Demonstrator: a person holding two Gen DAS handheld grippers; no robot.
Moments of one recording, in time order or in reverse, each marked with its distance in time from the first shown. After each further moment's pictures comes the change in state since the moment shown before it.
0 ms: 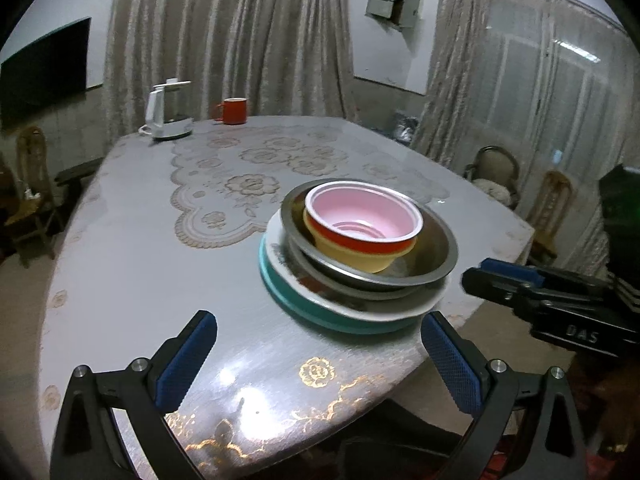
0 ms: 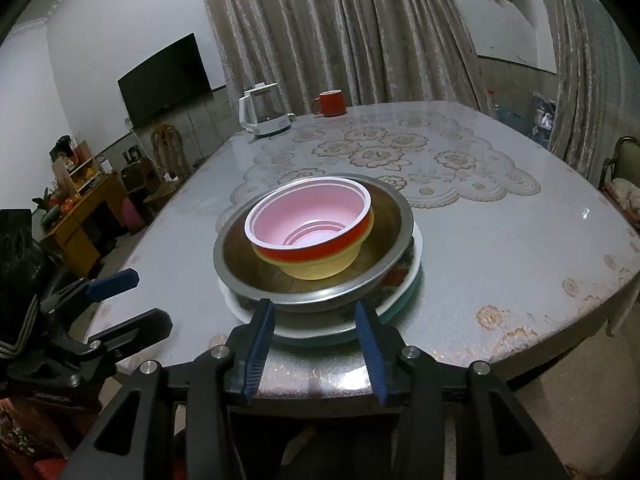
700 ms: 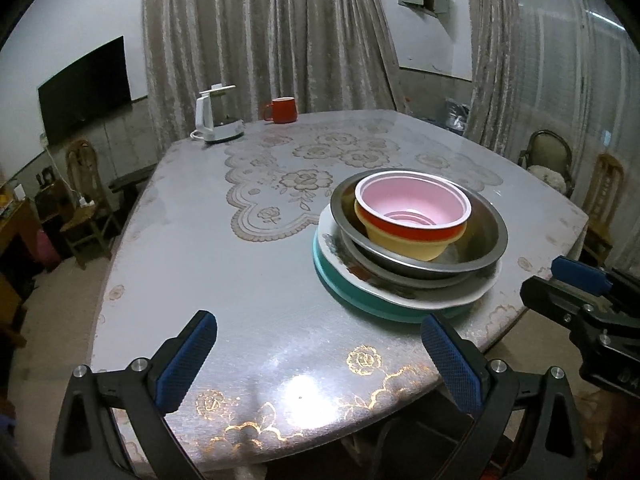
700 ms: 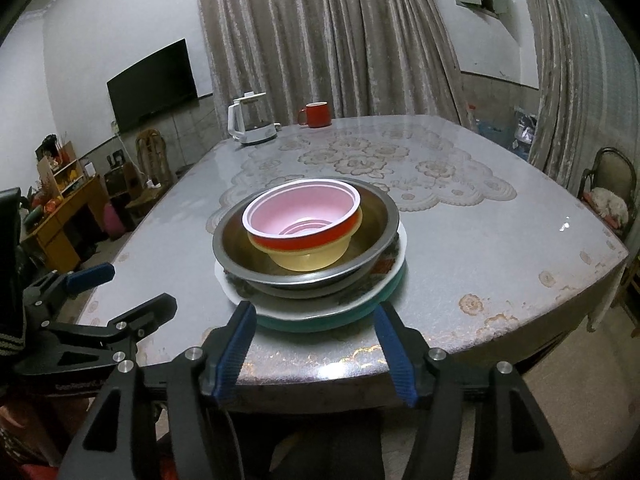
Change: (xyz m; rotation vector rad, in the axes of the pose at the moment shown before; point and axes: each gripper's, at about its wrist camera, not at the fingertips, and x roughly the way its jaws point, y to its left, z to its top) left arm -0.002 -0.009 -0.008 0.029 0.008 0.232; right arm -0.019 0.018 -0.021 -0.014 -0.055 -0.088
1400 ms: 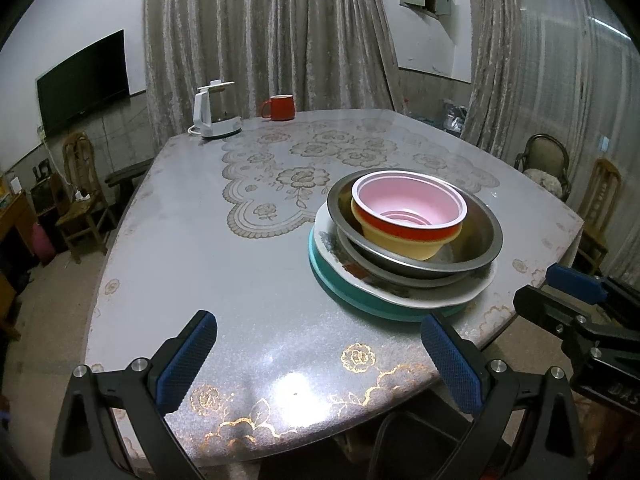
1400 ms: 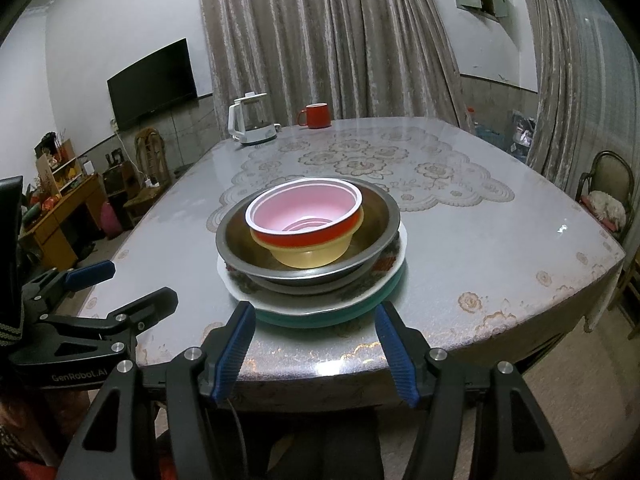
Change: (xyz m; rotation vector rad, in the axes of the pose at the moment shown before) left arm 0.001 -0.001 0.000 -0.017 0.006 -0.023; right arm -0.002 0.003 -0.003 -0.006 0.000 -0.008
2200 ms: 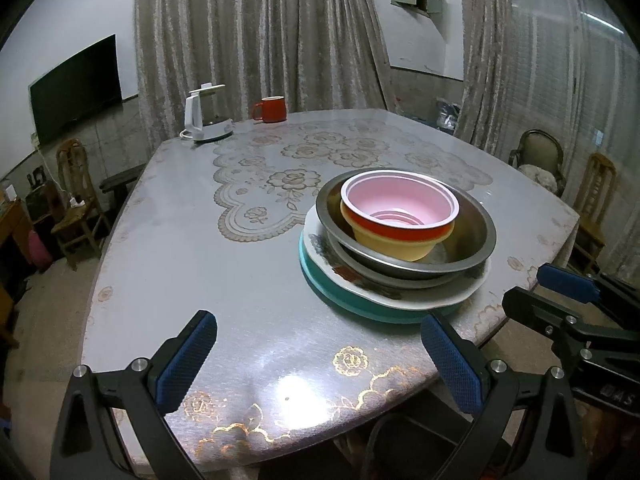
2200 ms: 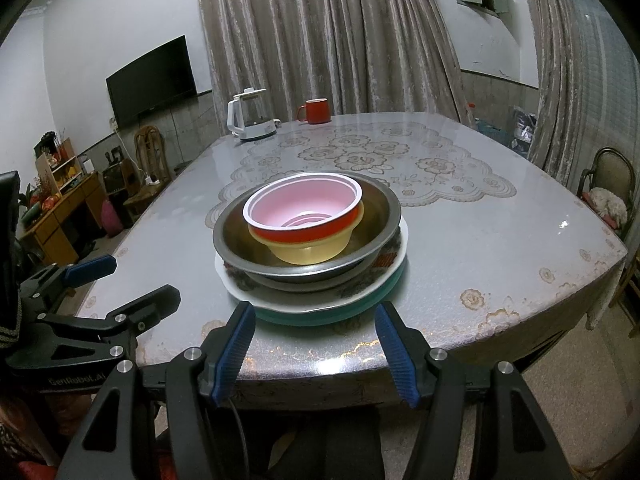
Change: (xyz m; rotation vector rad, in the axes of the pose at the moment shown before) left arm 0.002 -0.004 0.001 0.026 -0.002 -0.017; right arm 0.002 0.000 -0.001 0.004 0.014 0.003
